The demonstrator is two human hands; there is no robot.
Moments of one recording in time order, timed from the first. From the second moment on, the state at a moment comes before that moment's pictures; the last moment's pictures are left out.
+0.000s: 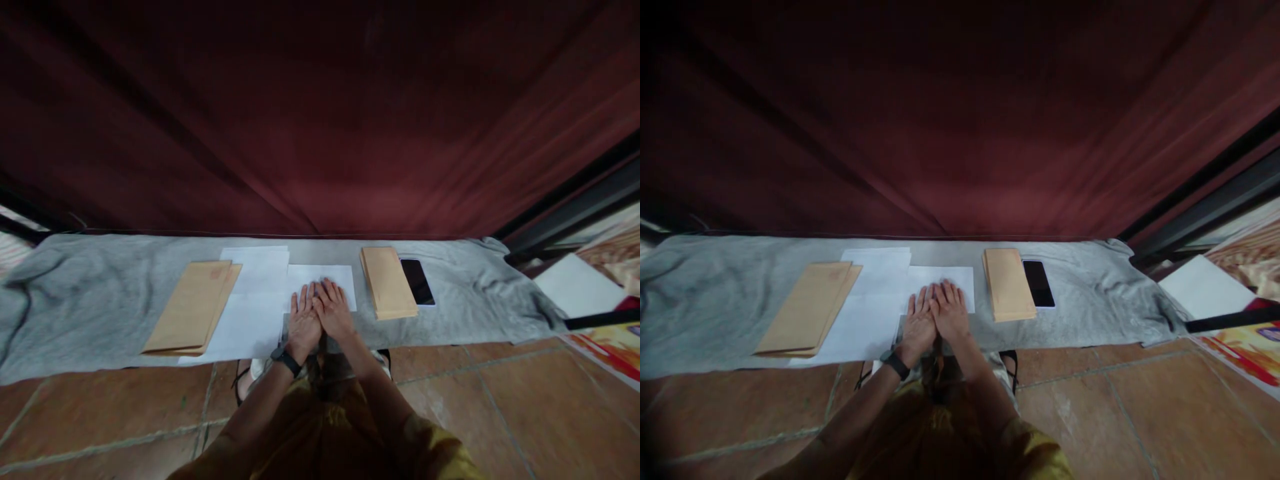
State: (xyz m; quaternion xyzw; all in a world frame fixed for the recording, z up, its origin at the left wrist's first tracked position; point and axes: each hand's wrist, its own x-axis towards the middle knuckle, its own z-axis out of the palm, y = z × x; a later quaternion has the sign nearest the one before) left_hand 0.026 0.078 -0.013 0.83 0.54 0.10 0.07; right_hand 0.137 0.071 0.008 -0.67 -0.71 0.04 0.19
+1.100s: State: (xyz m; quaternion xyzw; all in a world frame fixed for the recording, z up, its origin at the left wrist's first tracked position) left_hand 0.058 0.126 -0.001 0.82 0.56 0.12 0.05; right_hand 0.179 0.061 -0.021 -0.72 -0.67 -0.04 0.18
